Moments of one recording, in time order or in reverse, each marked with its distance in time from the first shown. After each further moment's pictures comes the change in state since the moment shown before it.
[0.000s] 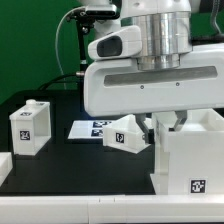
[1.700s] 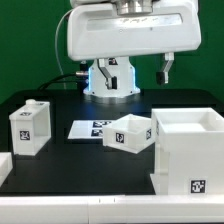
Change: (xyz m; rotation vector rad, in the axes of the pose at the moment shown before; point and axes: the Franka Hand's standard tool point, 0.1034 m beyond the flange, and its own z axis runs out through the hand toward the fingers) arm -0.067 0.027 -0.072 -0.006 0.078 -0.257
